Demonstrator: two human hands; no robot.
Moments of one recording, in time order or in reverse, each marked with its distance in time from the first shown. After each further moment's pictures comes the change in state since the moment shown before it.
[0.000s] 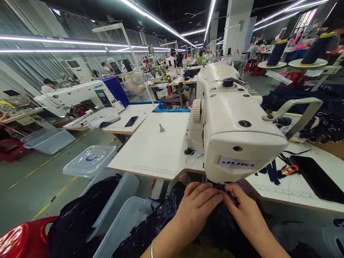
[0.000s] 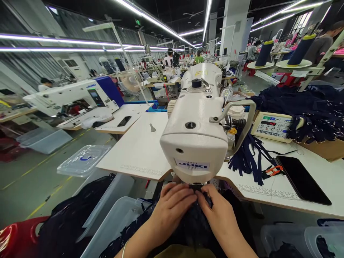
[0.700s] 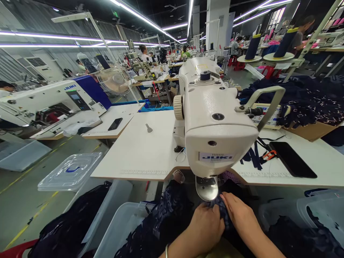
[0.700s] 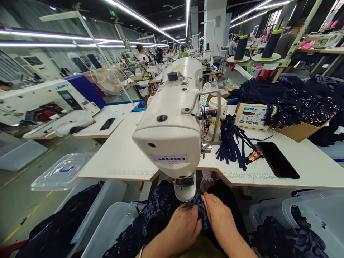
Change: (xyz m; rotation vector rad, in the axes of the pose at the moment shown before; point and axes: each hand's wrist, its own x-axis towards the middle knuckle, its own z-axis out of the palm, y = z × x) left_hand -0.037 0.035 0.088 -0.083 -0.567 -0.166; right_hand -0.040 0.074 0.012 -0.337 0.119 -0.097
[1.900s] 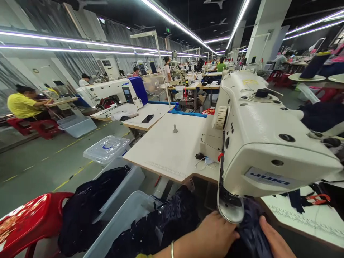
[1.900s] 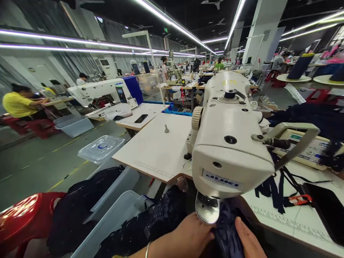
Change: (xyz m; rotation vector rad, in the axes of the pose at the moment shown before) left_hand -0.001 -0.019 -0.022 -0.090 0.074 0.099; right_hand 0.015 0.013 -0.023 0.783 -0.244 0.773
